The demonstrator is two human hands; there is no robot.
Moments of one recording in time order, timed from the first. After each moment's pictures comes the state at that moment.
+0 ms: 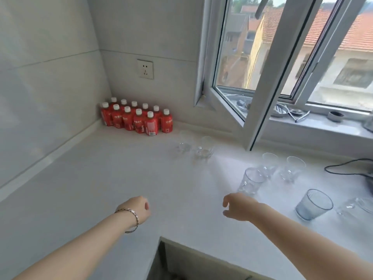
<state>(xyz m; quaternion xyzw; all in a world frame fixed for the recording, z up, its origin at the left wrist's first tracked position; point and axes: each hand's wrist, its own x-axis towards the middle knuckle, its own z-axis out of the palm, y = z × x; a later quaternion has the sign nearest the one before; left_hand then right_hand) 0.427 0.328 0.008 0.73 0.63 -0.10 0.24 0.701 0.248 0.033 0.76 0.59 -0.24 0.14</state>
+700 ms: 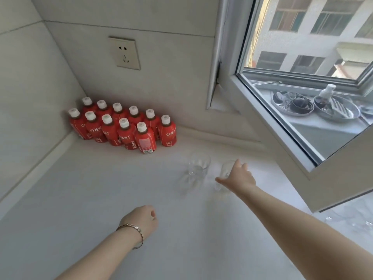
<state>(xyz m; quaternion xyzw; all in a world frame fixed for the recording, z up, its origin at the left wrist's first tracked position) 0.482 0.560 -0.041 0.71 0.63 -0.13 0.29 0.755 0.561 -0.033 0.89 0.38 -0.25 -0.06</state>
